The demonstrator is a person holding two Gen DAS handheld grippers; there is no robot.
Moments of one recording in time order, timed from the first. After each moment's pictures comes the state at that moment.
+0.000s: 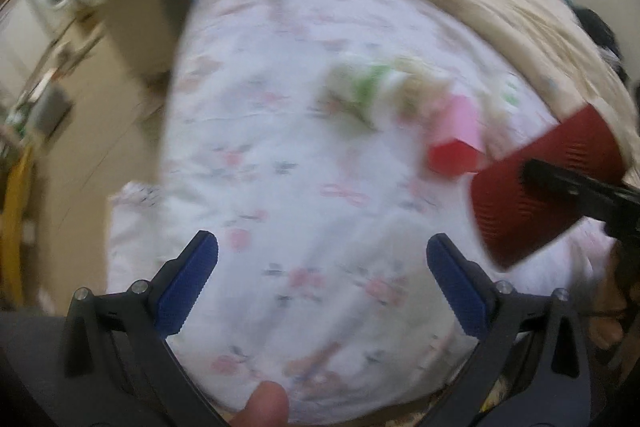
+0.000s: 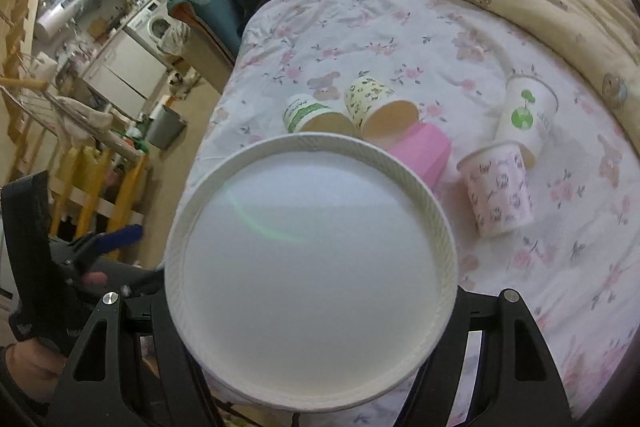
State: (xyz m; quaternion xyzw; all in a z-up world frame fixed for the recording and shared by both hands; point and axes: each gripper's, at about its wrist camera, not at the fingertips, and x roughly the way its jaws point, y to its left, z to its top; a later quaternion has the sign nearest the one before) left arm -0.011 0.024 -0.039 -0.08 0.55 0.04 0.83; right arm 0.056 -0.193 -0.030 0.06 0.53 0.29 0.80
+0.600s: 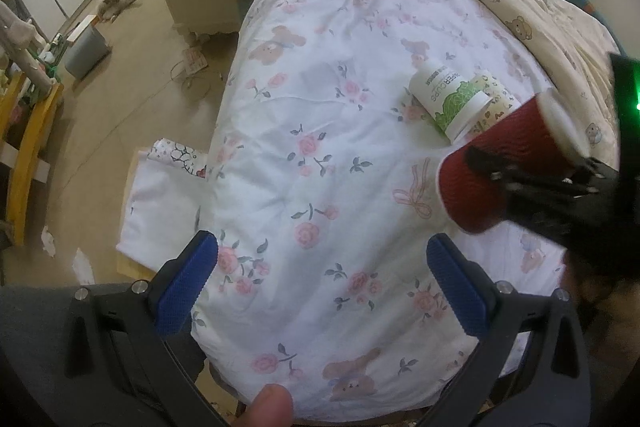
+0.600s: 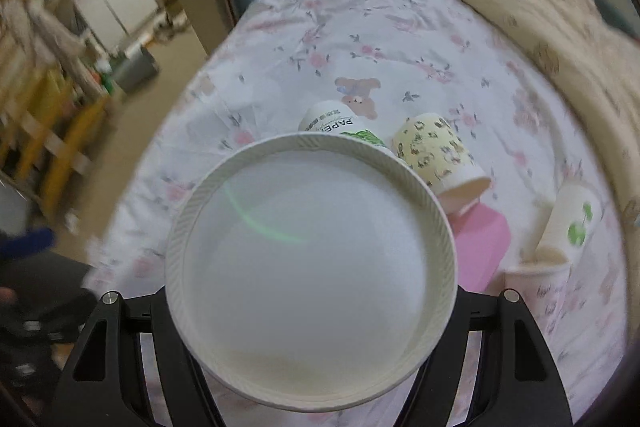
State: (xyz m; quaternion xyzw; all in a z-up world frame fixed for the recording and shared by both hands) left arm -0.008 0.068 -0.049 -0.13 0.57 0.10 0.81; right arm 0.099 -0.078 -0.074 -0.12 0.52 0.28 0.80
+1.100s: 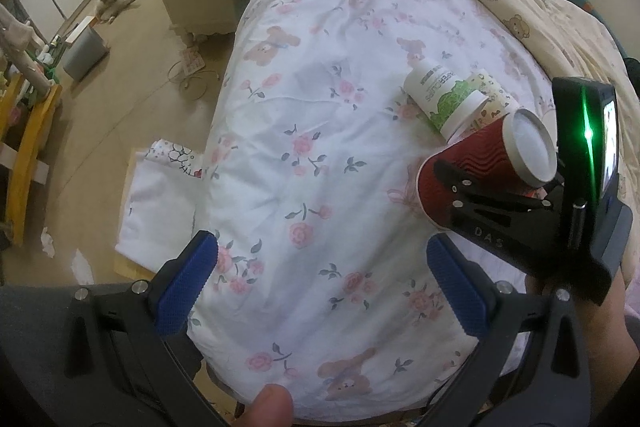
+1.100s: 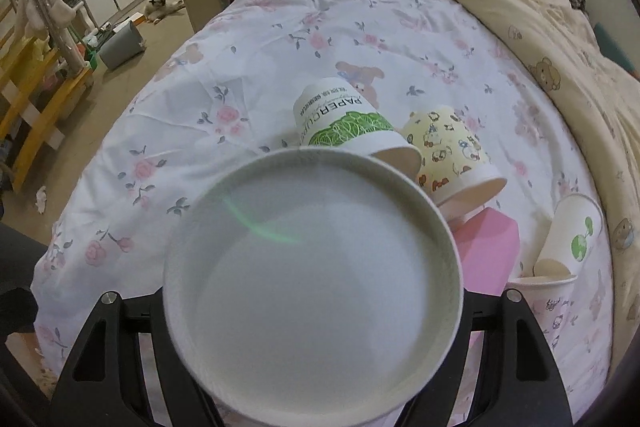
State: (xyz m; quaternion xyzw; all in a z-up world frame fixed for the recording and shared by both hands) left arm -0.007 0.061 -0.048 -0.13 0.57 0.10 0.81; right arm 0.094 -0.067 -0.102 -0.16 0.51 0.26 0.81
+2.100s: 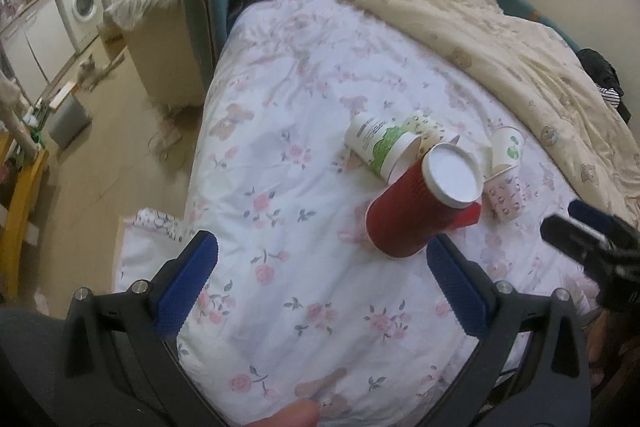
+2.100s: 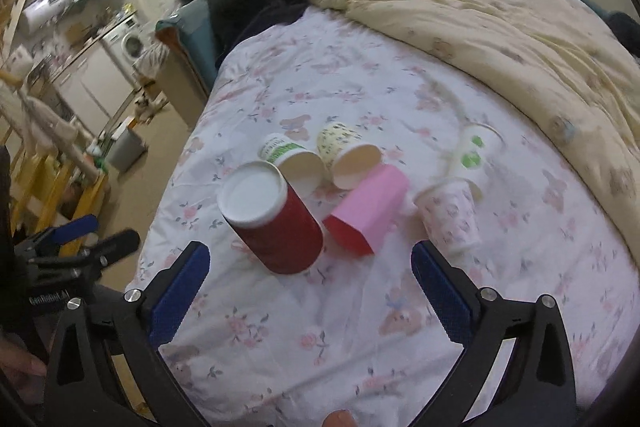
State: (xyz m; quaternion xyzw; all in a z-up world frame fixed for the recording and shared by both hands) left arm -0.022 0.025 -0.003 -0.08 0.46 0.05 0.88; right arm 0.019 -0.194 0.000 0.02 0.46 0.21 0.86
